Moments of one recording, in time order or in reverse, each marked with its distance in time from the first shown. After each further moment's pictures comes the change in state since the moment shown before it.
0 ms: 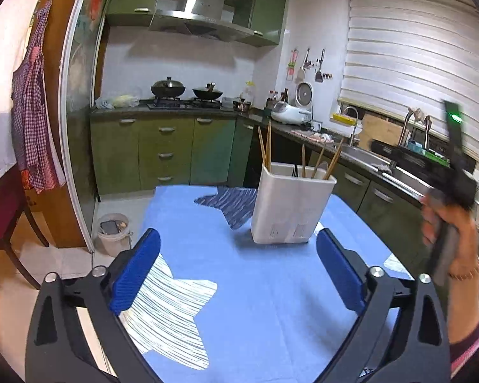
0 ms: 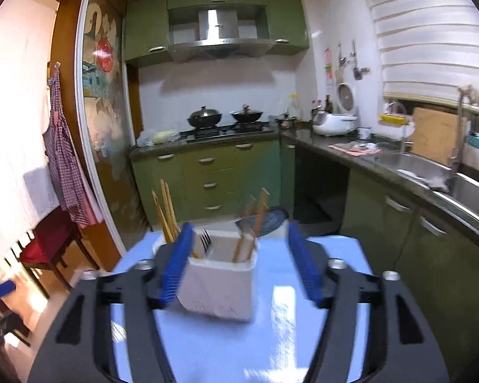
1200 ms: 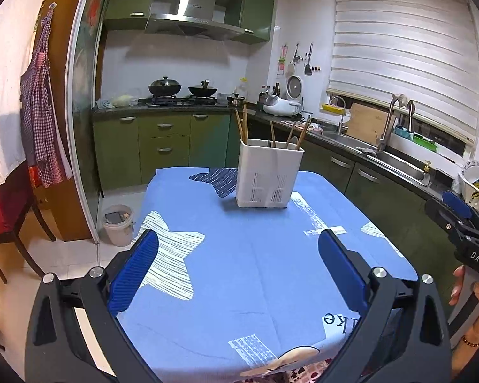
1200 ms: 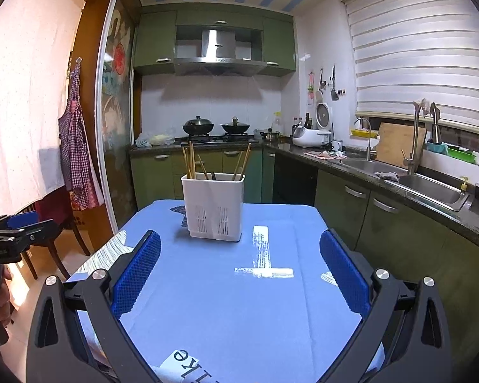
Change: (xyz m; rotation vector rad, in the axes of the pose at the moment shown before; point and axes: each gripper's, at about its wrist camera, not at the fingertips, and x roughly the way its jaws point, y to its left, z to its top) left arm -0.094 -0.037 -0.051 0.039 0.002 0.004; right arm -0.238 0.030 -0.132 -0.060 -0.078 -0.065
